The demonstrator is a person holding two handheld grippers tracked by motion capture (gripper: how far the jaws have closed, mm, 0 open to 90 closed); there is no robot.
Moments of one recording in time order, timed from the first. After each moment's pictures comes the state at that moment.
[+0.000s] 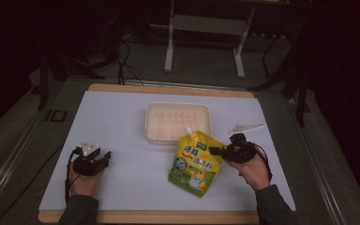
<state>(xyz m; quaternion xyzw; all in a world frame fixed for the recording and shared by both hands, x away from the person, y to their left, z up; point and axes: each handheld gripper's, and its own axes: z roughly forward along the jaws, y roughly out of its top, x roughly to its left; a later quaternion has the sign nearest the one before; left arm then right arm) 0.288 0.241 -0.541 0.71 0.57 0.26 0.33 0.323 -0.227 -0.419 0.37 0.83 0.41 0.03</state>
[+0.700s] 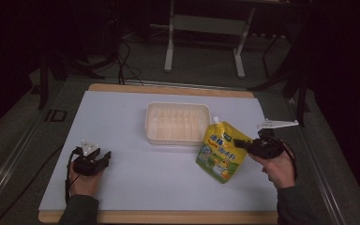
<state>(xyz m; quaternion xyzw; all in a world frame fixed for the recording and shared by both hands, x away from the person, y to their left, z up) 0.288 0.241 -0.542 0.71 0.57 0.26 0.33 0.322 -0.292 -0.393 0.42 0.80 0.42 0.08</state>
